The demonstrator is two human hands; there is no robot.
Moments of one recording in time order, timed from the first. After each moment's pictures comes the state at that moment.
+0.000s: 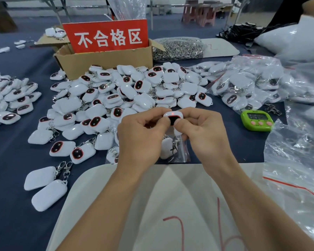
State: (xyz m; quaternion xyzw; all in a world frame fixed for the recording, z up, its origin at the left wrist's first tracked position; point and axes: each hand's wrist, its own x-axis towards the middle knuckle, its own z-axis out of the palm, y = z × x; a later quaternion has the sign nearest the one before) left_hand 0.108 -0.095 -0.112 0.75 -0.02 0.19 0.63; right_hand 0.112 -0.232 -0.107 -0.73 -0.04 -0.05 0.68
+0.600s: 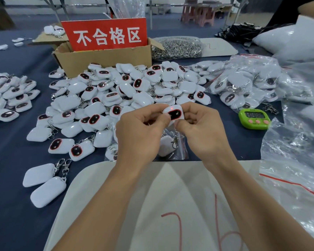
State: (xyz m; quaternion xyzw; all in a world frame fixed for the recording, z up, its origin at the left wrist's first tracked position) left_hand 0.106 -0.096 -0.109 0.75 0.01 0.17 0.64; right_hand 0.115 -0.234 -0.108 -0.75 -0.06 -0.06 0.65
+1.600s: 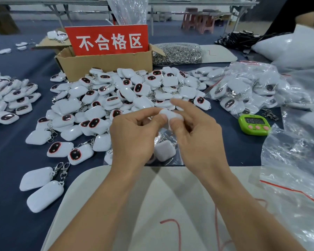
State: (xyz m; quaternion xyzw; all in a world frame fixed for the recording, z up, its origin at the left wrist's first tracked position) left_hand 0.111 -0.089 -0.109 0.74 0.02 0.22 0.64; right_hand 0.102 -0.223 -0.108 -0.80 -0.08 -0.17 0.56
